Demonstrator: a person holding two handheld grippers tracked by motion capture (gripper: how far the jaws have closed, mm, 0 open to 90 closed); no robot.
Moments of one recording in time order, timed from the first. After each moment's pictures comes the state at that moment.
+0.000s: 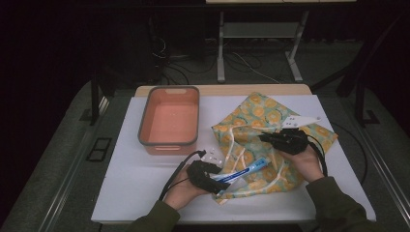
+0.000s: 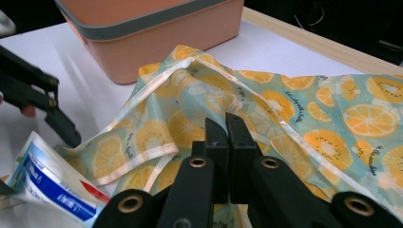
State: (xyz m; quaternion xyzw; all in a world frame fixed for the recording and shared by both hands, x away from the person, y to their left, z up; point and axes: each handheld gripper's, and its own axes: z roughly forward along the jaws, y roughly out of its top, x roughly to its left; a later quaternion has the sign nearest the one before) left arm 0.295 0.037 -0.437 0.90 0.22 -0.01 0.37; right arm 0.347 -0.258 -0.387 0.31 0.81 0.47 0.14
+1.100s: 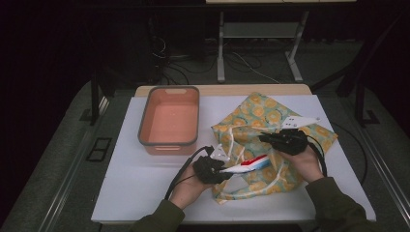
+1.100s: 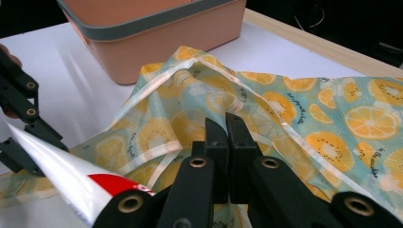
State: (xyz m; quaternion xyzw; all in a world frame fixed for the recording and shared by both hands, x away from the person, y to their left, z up) left arm 0.299 0.018 -0.411 0.90 0.22 0.04 0.37; right arm 0.345 -0.257 -0.386 0.31 0.81 0.47 0.14
